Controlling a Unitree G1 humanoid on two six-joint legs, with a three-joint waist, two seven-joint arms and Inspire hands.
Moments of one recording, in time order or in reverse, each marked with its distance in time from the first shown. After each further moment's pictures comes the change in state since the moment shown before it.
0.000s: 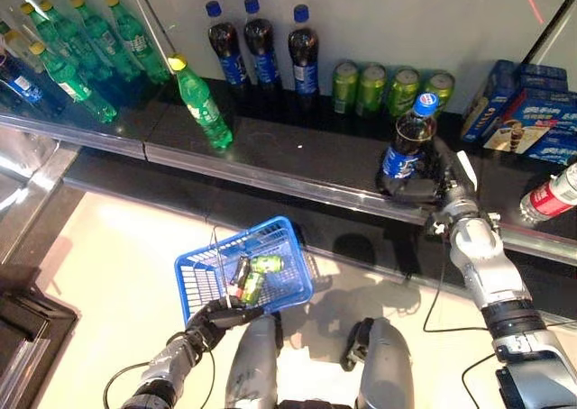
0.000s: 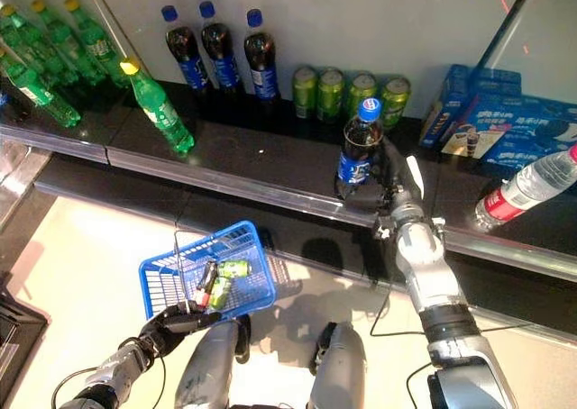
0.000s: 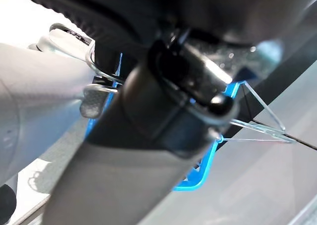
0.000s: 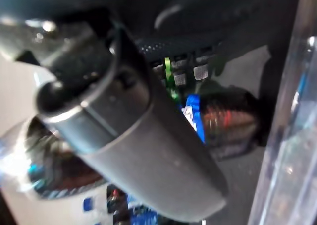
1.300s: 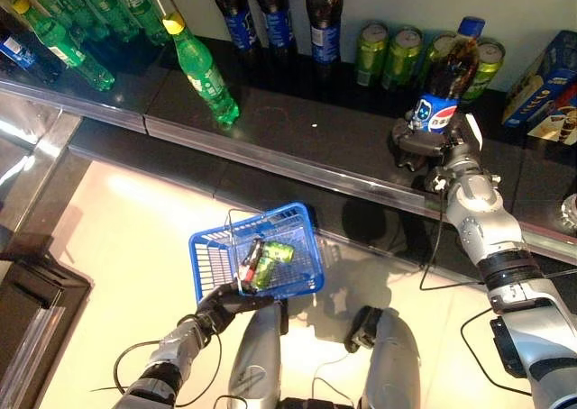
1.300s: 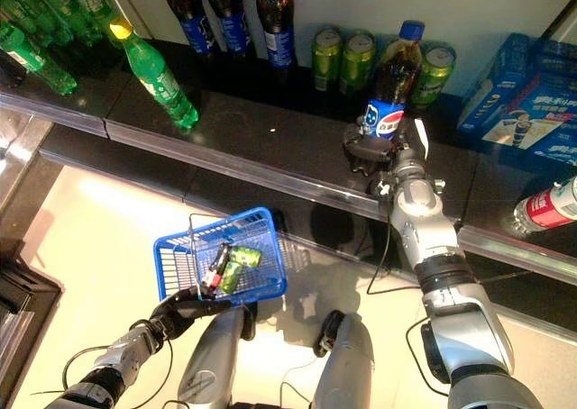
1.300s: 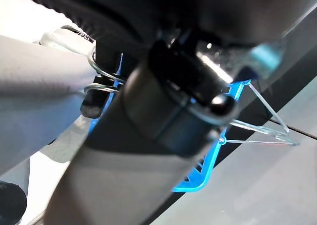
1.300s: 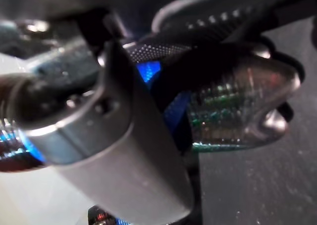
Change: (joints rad) left arm -0.075 0.011 -0.118 -0.020 -0.053 0.006 0.010; right arm -0.270 -0.012 0.090 0.186 0.181 0.007 -0.037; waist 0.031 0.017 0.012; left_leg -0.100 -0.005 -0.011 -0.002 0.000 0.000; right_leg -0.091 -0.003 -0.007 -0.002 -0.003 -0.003
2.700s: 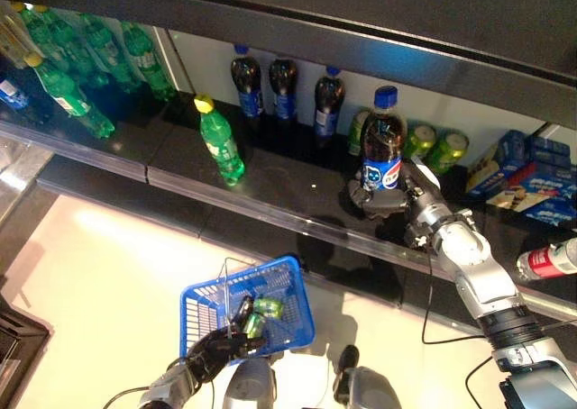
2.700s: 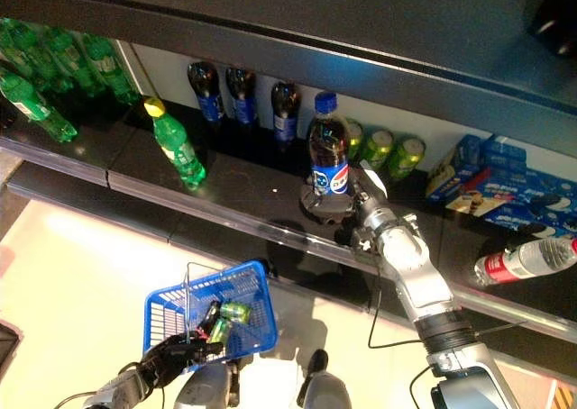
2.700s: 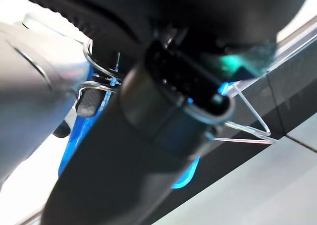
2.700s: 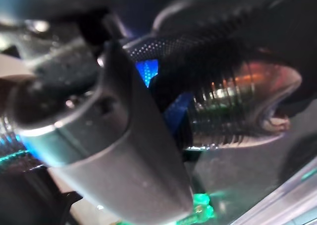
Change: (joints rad) left arm 0.190 -0.020 0.061 0.040 0.052 0.035 0.031; right arm 0.355 0.005 0.008 -0.401 -0.184 0.011 0.269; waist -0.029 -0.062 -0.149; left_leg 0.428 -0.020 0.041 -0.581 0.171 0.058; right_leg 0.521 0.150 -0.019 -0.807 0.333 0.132
